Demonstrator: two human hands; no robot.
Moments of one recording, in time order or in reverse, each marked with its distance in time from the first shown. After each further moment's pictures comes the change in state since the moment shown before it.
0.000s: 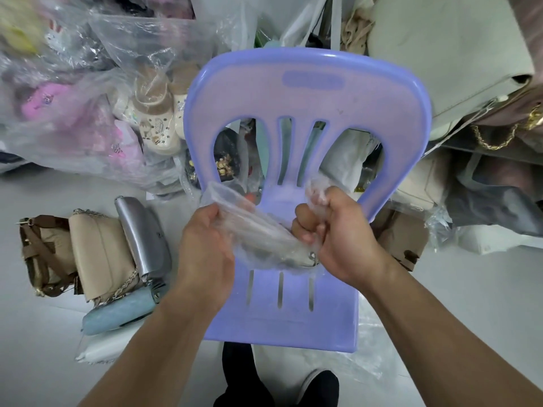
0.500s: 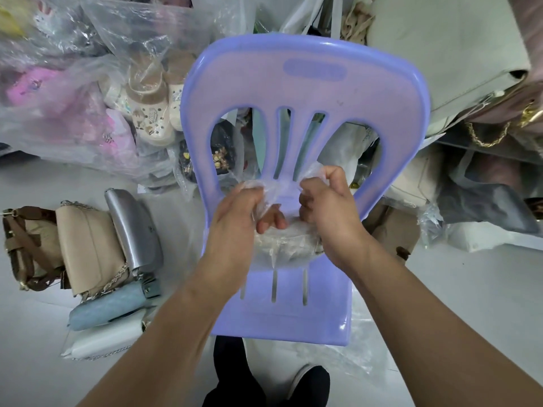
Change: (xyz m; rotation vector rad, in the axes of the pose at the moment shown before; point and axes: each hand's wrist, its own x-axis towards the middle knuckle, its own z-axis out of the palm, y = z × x) left_hand -0.008 -0.004 0.025 0.269 -0.204 0.212; right_hand 0.012 0.005 0.003 -0.371 0.270 -0.106
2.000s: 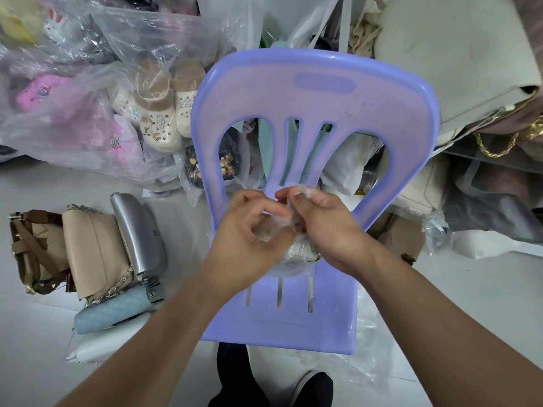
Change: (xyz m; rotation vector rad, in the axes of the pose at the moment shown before) left_hand 0.010 -0.017 -0.022 0.476 -0.134 0.327; right_hand 0.008 0.004 0.008 -0.088 -0.295 0.012
